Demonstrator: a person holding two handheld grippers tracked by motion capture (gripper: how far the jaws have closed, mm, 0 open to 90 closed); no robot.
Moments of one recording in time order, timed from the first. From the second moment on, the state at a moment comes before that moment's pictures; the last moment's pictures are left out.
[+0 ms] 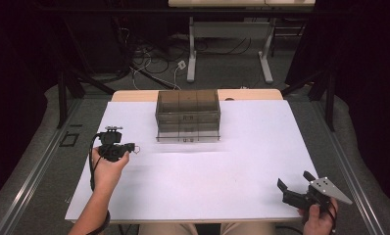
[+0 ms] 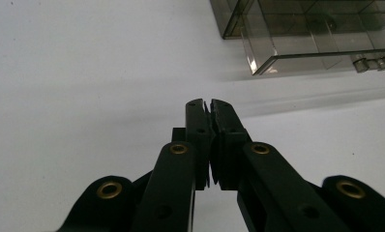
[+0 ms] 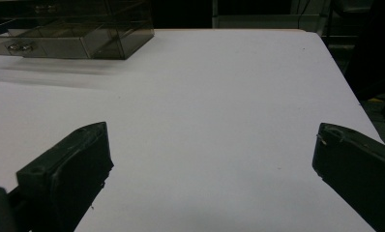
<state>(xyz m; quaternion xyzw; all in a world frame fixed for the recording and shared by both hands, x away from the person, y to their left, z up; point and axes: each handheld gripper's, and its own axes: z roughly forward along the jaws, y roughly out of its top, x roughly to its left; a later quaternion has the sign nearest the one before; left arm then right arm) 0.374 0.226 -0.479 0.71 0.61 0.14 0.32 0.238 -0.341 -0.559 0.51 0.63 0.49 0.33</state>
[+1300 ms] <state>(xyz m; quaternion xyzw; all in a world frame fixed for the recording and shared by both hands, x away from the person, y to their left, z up) 0.379 0.190 -0.426 0.71 0.57 0.19 0.38 0.237 -0.342 -0.559 0.51 0.63 0.48 0.33</state>
